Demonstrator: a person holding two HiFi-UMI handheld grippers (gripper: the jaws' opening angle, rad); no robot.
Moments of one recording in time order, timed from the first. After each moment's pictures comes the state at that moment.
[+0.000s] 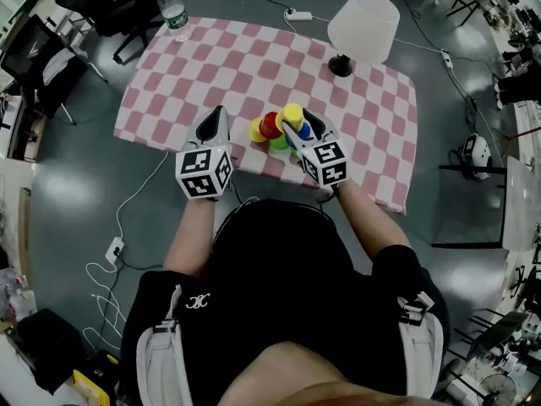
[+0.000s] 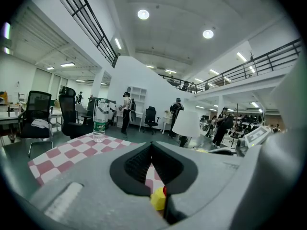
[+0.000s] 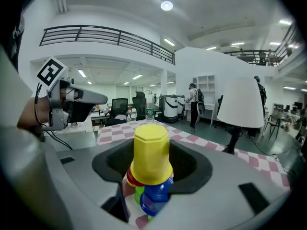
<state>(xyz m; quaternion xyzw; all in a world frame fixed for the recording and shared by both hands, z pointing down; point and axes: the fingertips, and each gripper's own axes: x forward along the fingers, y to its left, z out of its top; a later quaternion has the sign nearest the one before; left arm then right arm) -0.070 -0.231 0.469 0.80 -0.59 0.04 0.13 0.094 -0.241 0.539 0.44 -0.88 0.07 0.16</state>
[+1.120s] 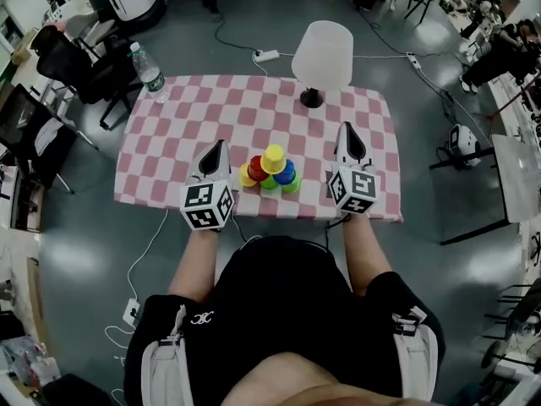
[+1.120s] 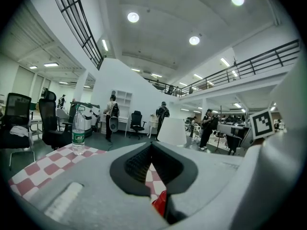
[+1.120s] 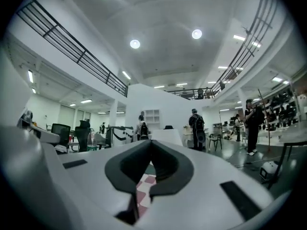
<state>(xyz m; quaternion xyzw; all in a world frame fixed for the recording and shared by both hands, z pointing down) -0.028 -0.251 0.429 0.85 -0.51 0.03 0.09 0.258 -0.230 0.397 0.71 -0.71 -0.01 -0.02</state>
